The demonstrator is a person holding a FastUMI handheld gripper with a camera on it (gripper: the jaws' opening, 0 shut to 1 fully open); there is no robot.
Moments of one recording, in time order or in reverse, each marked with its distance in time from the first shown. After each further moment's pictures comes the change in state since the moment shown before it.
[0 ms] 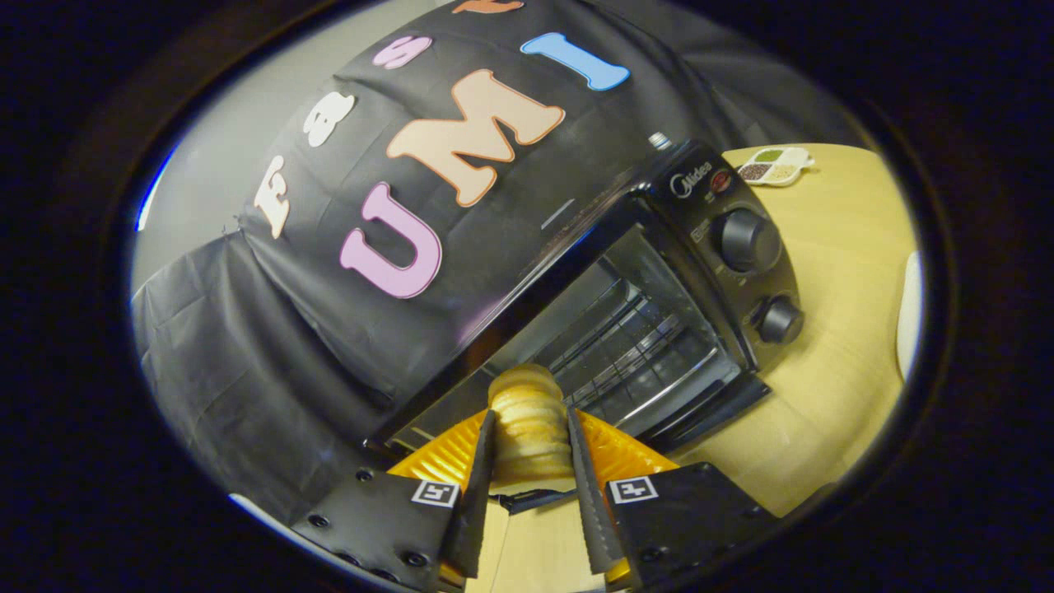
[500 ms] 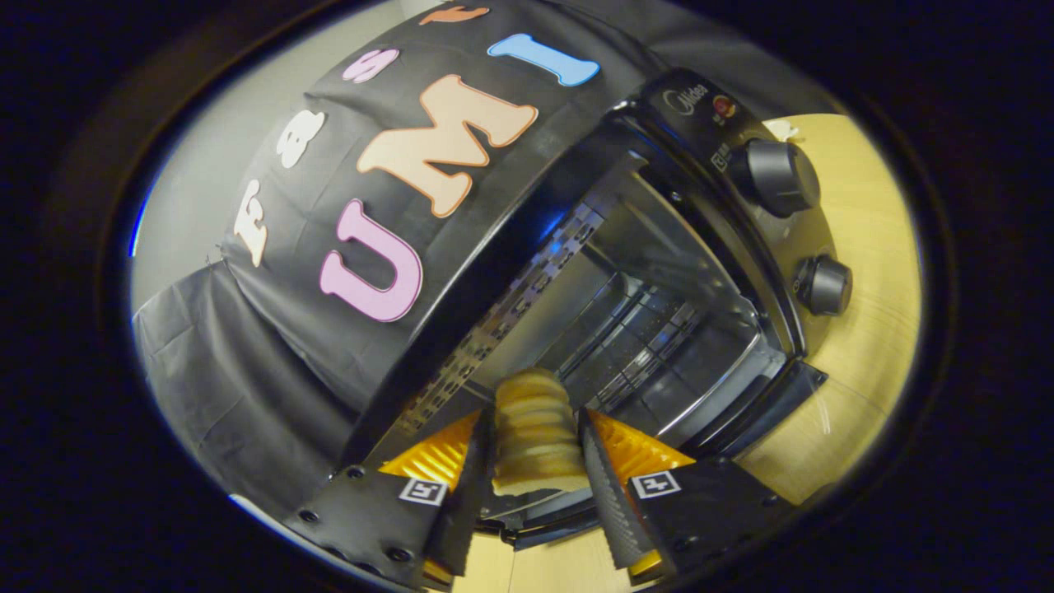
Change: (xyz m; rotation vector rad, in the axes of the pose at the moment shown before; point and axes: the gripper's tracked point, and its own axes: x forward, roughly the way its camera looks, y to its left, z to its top) arm 0.040 -0.001 0.000 0.073 -0.055 0.003
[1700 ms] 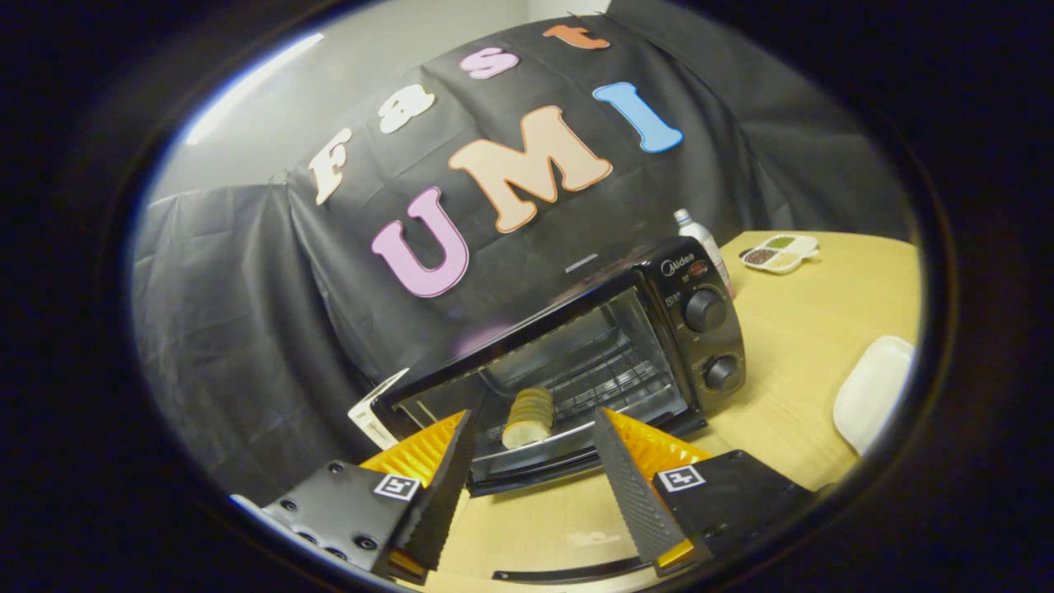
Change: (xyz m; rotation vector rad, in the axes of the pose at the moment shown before) arm -0.115 0.002 0.014 -0.397 -0.073 0.026
